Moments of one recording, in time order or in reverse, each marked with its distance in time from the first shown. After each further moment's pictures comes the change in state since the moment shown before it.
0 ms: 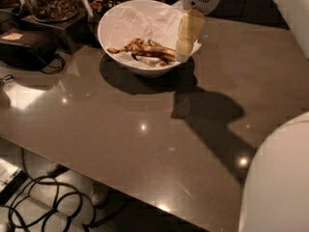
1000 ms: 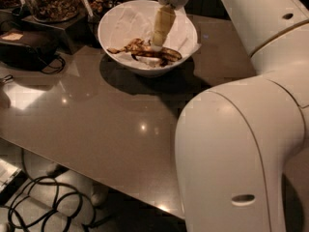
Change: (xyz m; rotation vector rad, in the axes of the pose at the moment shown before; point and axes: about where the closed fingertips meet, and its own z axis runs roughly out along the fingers) arm -0.057 -0.051 0.036 -0.001 -0.035 0.021
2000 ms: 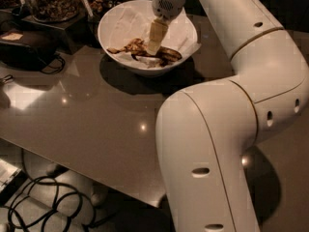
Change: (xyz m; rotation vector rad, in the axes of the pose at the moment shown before) arm -0.003 -0.017 0.048 -0.049 0.013 0.078
